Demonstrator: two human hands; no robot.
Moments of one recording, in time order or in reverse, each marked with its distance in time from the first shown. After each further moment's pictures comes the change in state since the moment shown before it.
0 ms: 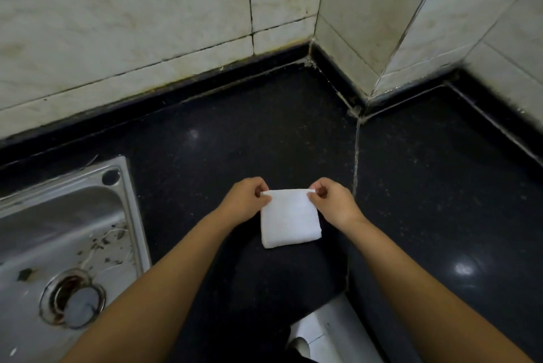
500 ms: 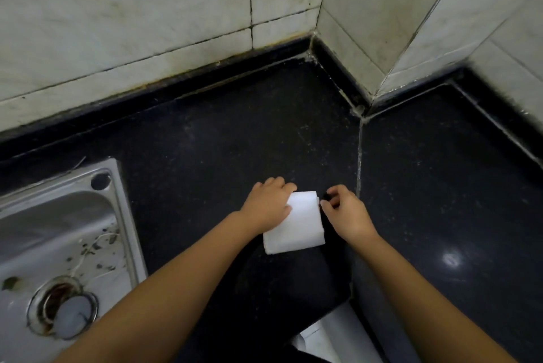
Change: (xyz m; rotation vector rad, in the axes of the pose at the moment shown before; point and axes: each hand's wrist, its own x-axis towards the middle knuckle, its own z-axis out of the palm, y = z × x) left_hand 0.020 0.021 0.025 0.583 -0.094 0.329; right_hand -0.002 0.012 0.000 -0.135 0.088 0.124
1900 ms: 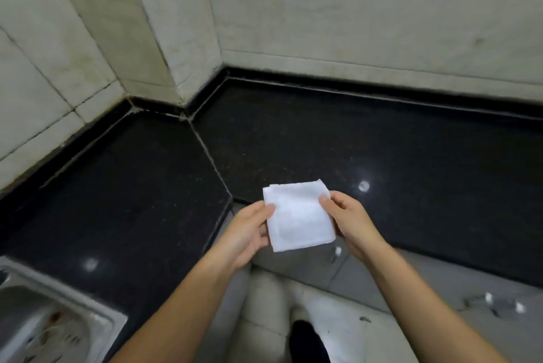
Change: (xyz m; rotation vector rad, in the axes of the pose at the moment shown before) left_hand -0.255 0.207 0.068 -1.343 -0.501 0.060; right_hand -0.390 0.160 0.003 1.057 0.547 0.154
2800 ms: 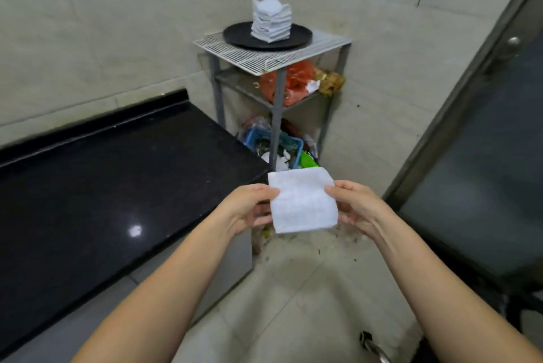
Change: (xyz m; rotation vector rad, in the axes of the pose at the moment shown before) left_hand -0.103 -0.259 0.700 0.637 -0.866 -0.353; right_hand -0.446 0.112 -0.598 0.588 1.014 0.070
